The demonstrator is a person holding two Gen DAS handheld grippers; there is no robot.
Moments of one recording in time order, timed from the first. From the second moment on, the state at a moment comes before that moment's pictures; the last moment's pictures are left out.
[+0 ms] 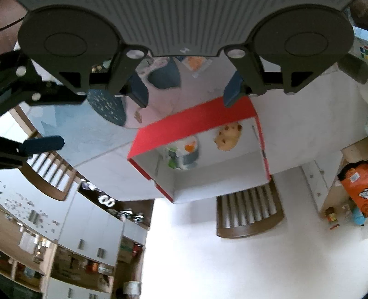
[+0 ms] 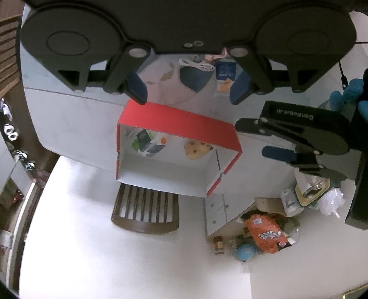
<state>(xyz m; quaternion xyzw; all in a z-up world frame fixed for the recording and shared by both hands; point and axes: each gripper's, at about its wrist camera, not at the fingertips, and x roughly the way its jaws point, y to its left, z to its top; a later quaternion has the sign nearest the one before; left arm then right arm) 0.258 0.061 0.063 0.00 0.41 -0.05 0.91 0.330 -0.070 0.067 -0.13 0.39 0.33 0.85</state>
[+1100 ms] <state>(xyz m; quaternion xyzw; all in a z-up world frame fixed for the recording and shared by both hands) 0.177 0.055 0.025 0.03 0.38 -0.09 0.92 0.230 -0.096 0.025 -0.06 0.36 0.26 0.89</state>
